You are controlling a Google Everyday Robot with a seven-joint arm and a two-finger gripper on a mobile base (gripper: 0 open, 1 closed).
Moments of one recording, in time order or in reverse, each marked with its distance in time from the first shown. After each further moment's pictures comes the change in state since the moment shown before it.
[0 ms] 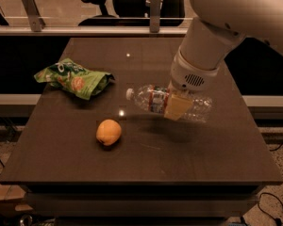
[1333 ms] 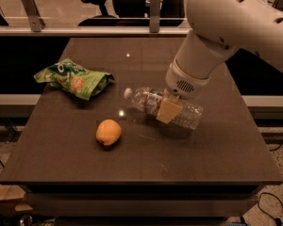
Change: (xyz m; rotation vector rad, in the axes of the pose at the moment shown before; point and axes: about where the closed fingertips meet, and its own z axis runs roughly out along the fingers) arm -0.006 -0.010 0.029 -0.013 -0.061 0.132
